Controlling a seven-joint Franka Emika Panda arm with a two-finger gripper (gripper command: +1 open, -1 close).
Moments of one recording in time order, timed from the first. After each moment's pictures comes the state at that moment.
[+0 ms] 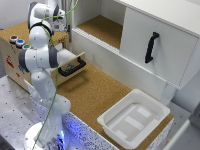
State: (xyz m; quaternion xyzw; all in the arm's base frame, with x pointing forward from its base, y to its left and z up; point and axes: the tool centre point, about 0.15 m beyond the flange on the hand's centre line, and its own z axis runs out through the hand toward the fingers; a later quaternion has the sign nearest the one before) arm 0.366 0.432 0.494 -0.88 -0.45 -0.10 0.09
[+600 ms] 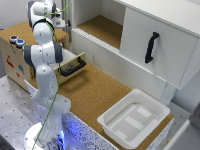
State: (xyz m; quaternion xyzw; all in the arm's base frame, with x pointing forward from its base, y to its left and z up) arm 0.358 0.450 0.480 -0.83 -0.54 -0.09 0.04
